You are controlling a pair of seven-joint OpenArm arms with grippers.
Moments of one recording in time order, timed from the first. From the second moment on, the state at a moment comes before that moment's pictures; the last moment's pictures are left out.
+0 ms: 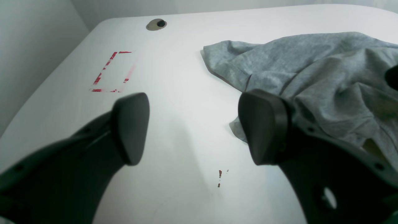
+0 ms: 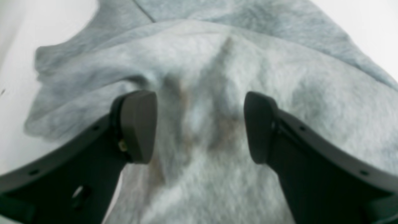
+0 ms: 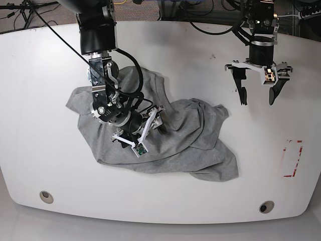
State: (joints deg) left arm 31.8 -8.2 -7.0 116.1 -4.1 1.6 4.5; right arm 11.7 1.7 -6.9 84.2 11.0 27.3 -44.5
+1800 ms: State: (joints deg) left arm 31.2 -8.2 -7.3 116.1 -3.9 1.7 3.4; right arm 6.6 0.7 -7.7 80.7 10.6 26.0 -43.0
